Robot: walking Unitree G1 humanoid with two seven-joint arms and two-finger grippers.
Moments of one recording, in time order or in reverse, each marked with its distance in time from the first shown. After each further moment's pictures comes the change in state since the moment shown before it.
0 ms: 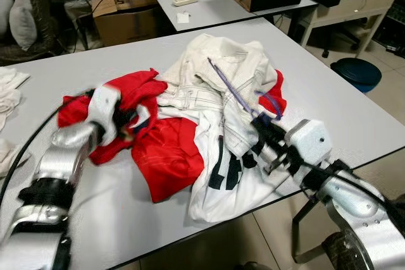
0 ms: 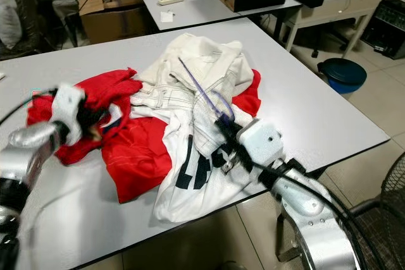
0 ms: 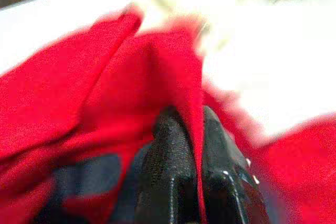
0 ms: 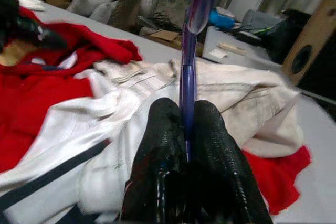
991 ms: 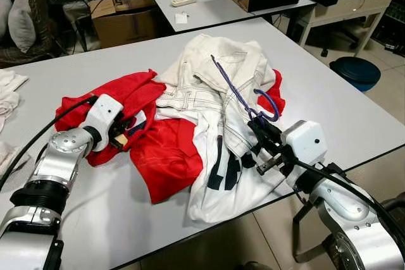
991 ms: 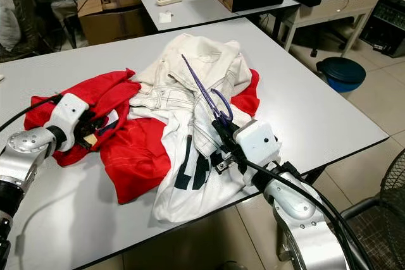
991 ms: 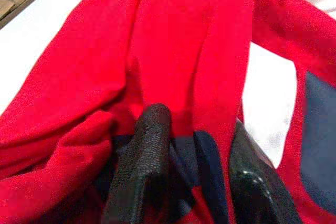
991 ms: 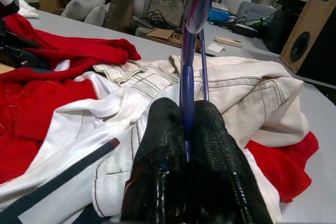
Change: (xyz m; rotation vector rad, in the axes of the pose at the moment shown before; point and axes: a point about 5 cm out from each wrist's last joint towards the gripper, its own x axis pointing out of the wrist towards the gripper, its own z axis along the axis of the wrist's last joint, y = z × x) left arm -0.020 0.028 -0.041 0.347 0.246 0.170; right arm 0.002 0.016 -0.004 0.060 0.017 0.005
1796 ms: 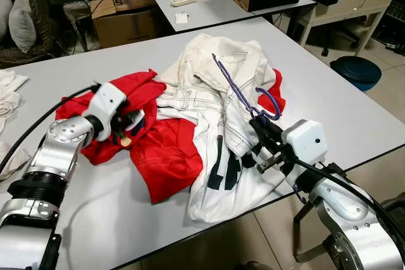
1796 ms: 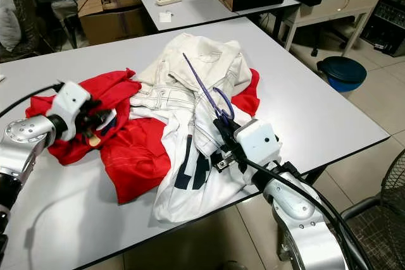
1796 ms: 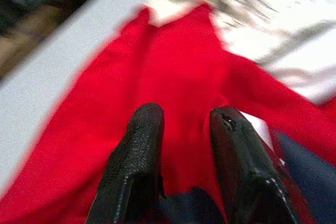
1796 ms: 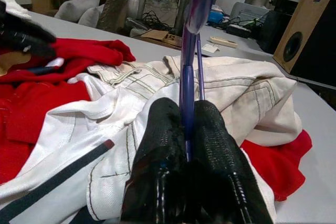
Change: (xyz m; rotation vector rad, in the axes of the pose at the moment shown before) left arm 0.001 0.007 0.029 0.057 -0.127 0.004; right arm 0.000 -0.001 0.000 -0.002 -0.003 -0.026
